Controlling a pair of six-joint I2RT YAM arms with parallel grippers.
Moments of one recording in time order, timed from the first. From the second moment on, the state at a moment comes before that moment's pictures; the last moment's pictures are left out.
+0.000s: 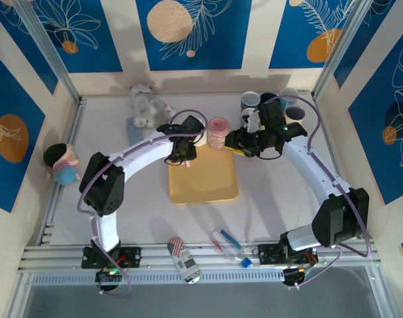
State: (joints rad) left arm -0.70 1.90 1.54 -0.88 -0.22 -0.81; right arm 0.30 1.42 1.26 -0.80 -0.61 0.58
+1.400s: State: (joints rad) left arm -0.71 2.00 1.60 -0.91 -0.28 -0.83; right arm 0.26 1.38 1.23 -0.76 -0.69 0.55
